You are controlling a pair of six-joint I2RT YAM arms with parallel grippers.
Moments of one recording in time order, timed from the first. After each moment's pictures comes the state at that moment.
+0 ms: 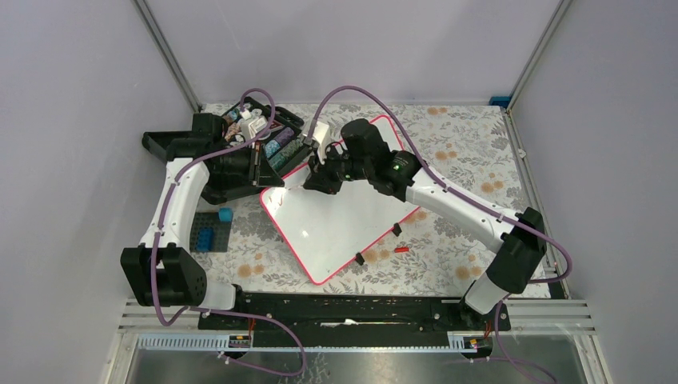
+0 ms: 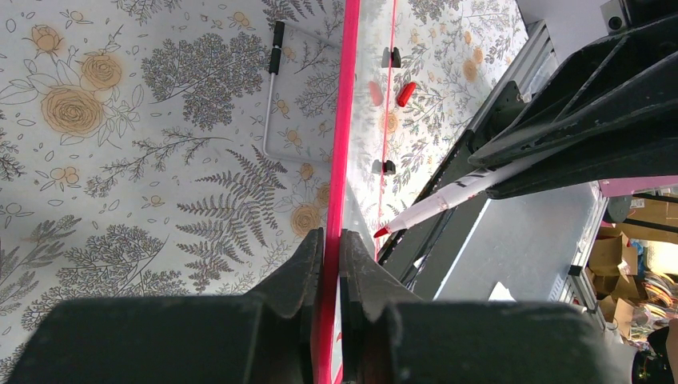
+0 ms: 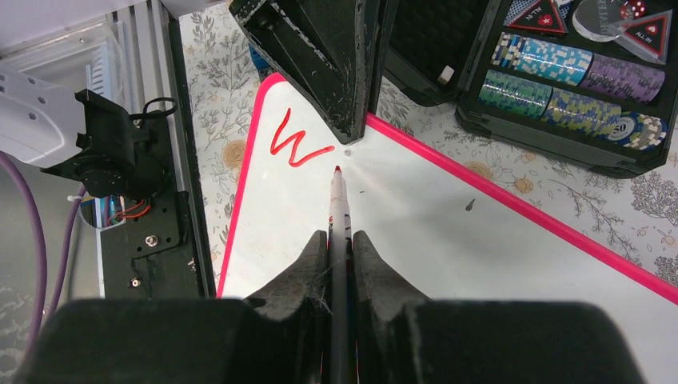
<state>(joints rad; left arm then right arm) 0.02 1.40 1.36 -1.05 0.96 0.26 0.88 1.62 1.52 -0.35 -0.43 -0.08</state>
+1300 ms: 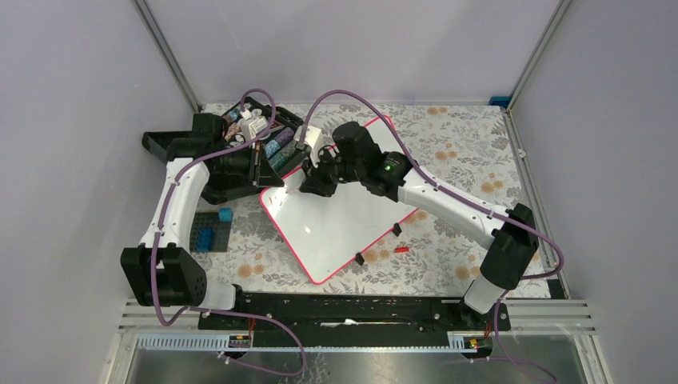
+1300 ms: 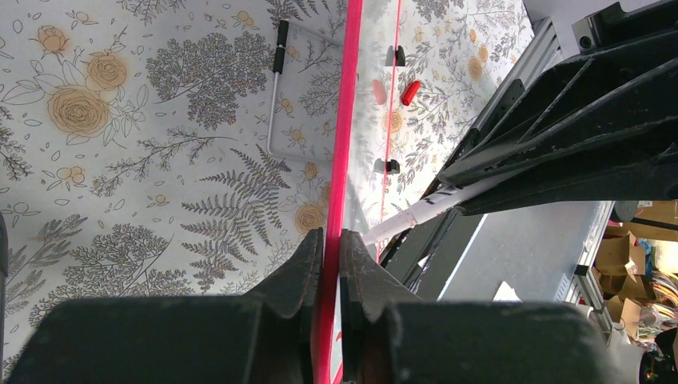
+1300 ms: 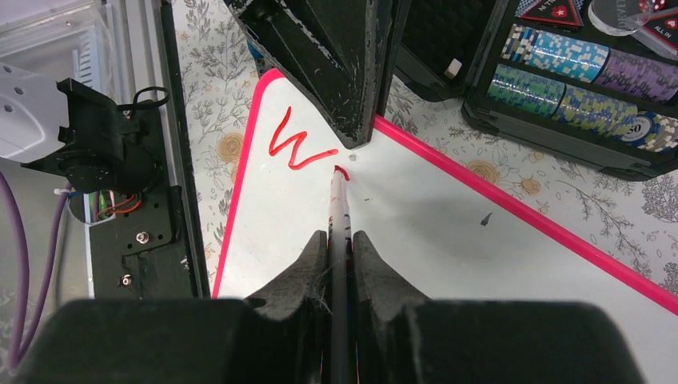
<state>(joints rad) 0.01 1.40 1.36 -1.05 0.95 0.27 0.90 1.67 1.55 -0.37 -0.41 -0.10</state>
